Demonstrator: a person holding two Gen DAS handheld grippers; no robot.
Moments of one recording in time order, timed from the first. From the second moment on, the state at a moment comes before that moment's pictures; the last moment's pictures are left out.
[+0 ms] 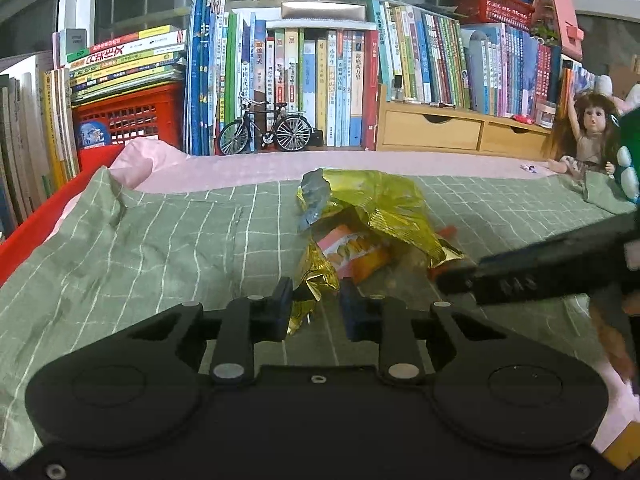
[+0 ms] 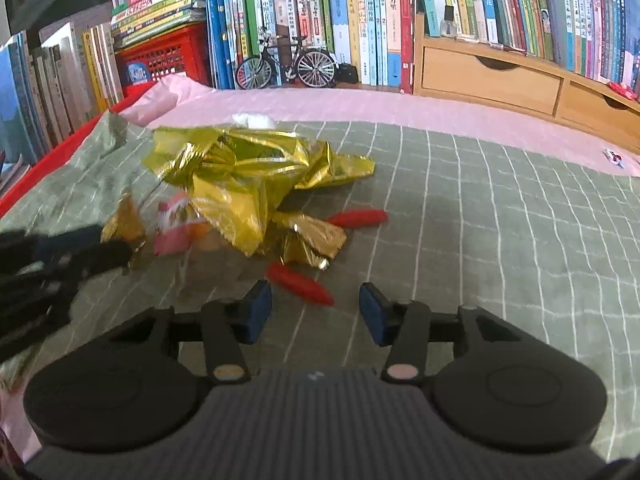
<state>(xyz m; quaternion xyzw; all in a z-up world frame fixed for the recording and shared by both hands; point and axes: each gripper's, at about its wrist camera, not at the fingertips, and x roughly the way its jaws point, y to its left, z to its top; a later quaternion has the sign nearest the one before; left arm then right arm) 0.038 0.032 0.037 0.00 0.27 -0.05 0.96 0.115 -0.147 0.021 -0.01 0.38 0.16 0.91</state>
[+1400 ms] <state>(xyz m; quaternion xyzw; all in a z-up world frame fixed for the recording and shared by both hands) -0.047 -0.018 0.057 0.00 0.25 -0.13 0.96 0.015 -0.200 0.043 0.03 0.34 0.18 0.92</state>
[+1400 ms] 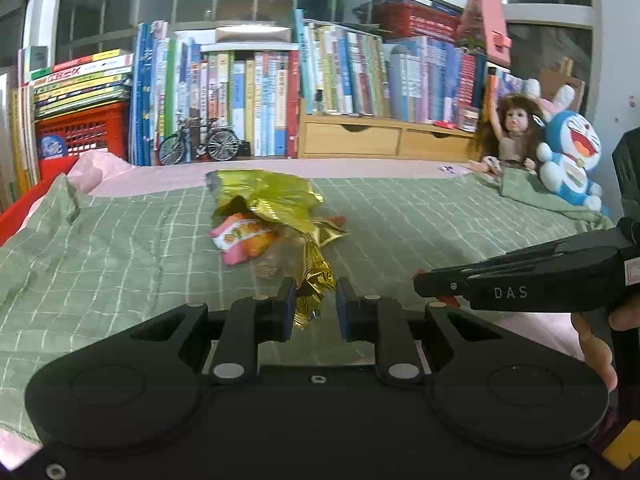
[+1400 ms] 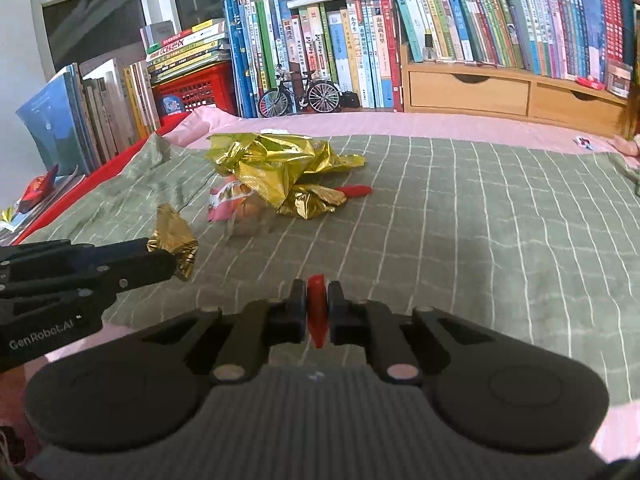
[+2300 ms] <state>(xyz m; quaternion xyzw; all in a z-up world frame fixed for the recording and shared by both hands) -0.149 -0.051 0.029 0.04 0.26 -0.20 0.94 -0.107 -0.247 0.029 0.10 0.36 0.16 0.91</state>
